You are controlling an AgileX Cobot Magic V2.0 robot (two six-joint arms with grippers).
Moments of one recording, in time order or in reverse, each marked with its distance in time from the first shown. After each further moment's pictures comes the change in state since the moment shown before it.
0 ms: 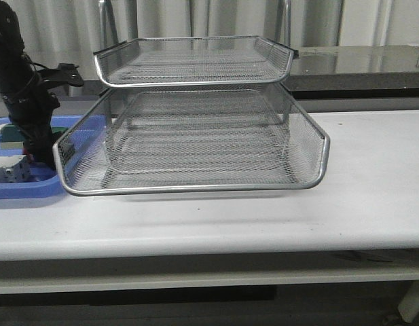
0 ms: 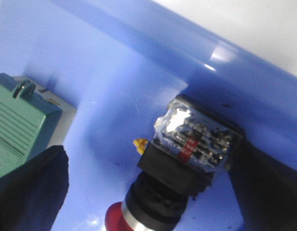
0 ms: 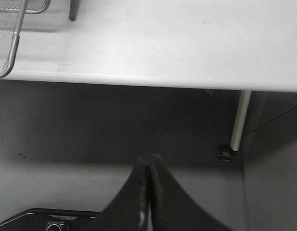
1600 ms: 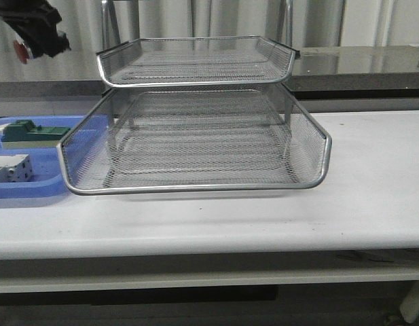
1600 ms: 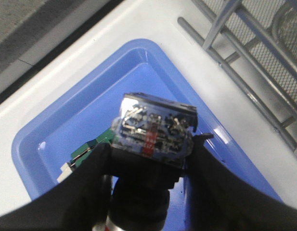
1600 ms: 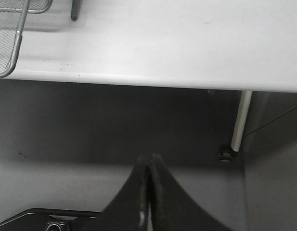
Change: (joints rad) left arm 0.000 -0.099 -0.480 -0.015 0.354 -0.455; right arm 0.000 0.000 0.000 0.000 0.000 0.000
